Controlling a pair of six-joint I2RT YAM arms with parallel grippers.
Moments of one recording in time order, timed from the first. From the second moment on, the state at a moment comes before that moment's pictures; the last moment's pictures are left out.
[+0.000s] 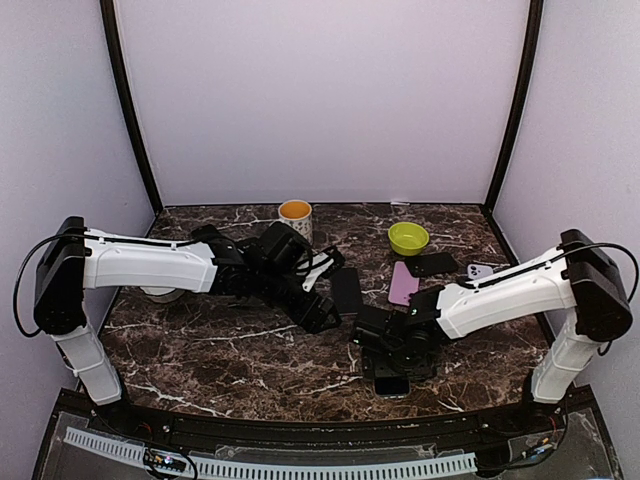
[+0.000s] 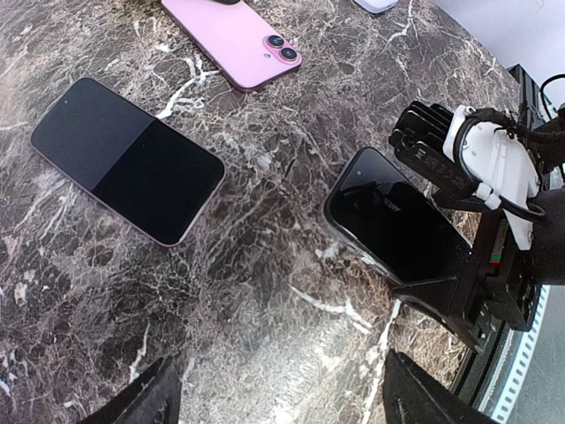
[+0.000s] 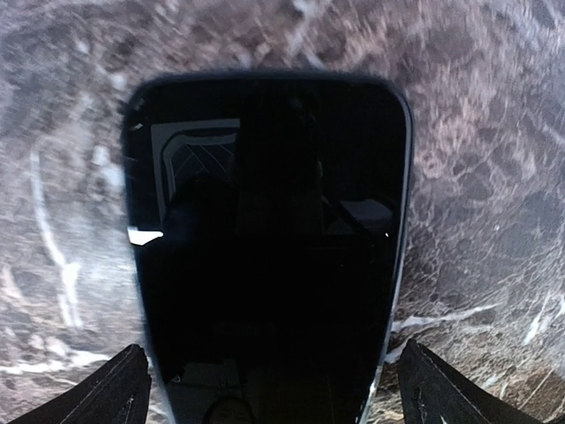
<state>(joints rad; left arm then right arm) -0.96 1.74 1.21 -0.34 0.20 -0.16 1.20 1.69 0.98 -0.76 0.24 1.16</state>
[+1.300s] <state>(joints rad) -0.96 1.72 1.26 -0.37 0.17 -0.12 1.28 1.51 0.99 -0.66 0.44 1.05</state>
